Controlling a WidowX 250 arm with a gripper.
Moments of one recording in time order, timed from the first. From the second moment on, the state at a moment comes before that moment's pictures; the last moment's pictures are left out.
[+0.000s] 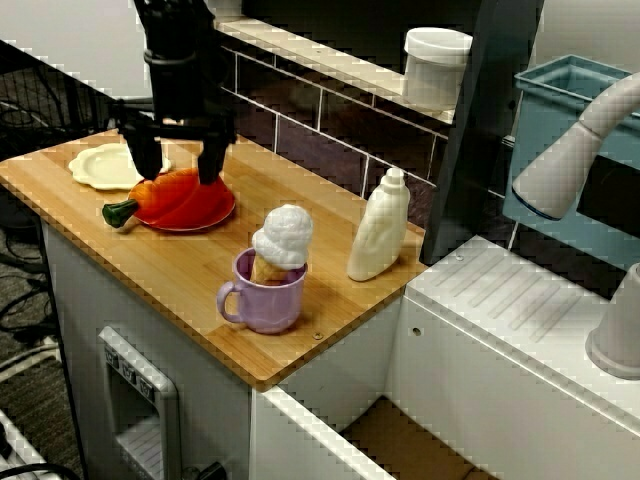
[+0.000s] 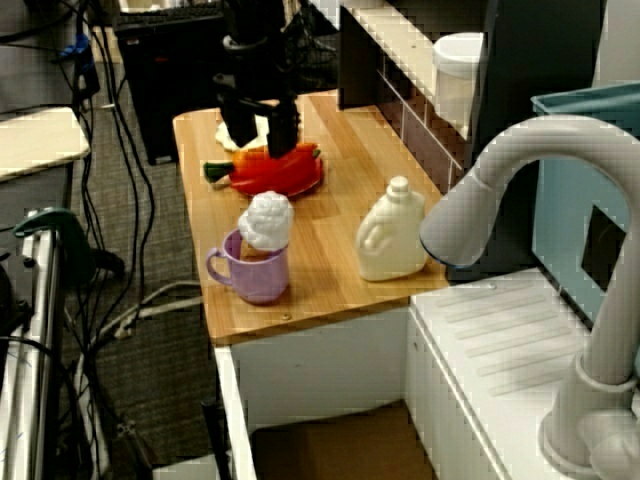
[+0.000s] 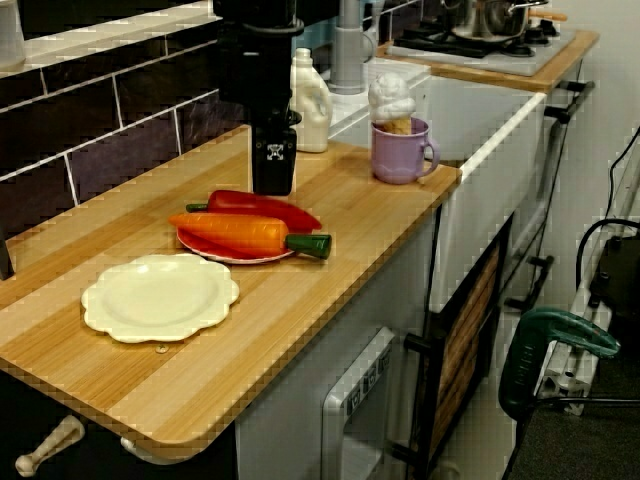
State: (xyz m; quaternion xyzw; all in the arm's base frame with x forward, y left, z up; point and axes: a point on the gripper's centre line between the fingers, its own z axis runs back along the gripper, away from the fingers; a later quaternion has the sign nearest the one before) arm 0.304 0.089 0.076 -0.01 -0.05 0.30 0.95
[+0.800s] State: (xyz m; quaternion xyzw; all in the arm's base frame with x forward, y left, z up) arm 0.312 0.047 0.101 0.01 -0.05 0.28 0.96
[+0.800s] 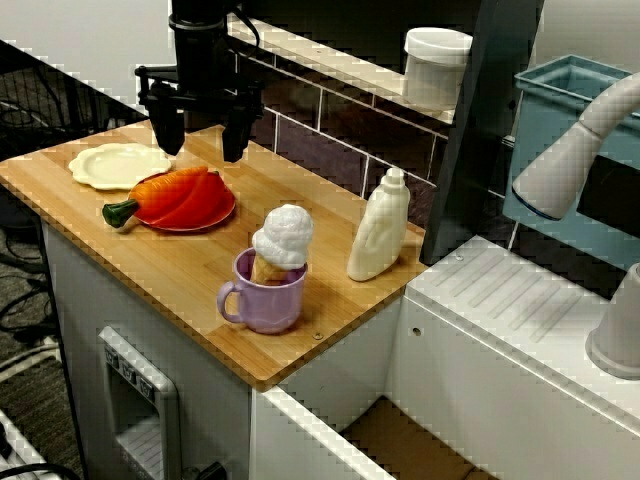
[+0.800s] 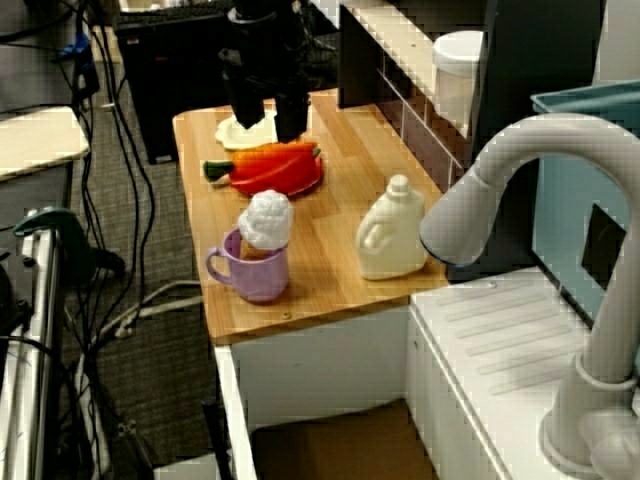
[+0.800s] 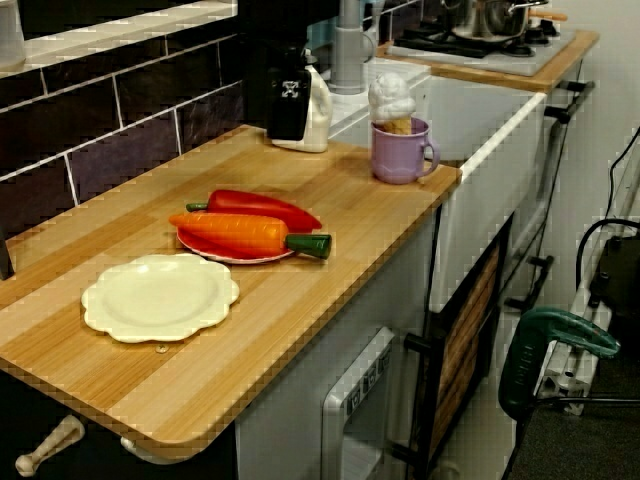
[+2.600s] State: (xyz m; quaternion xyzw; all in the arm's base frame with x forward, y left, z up) arm 0.324 -0.065 0.145 -0.01 -0.10 0.17 0.98
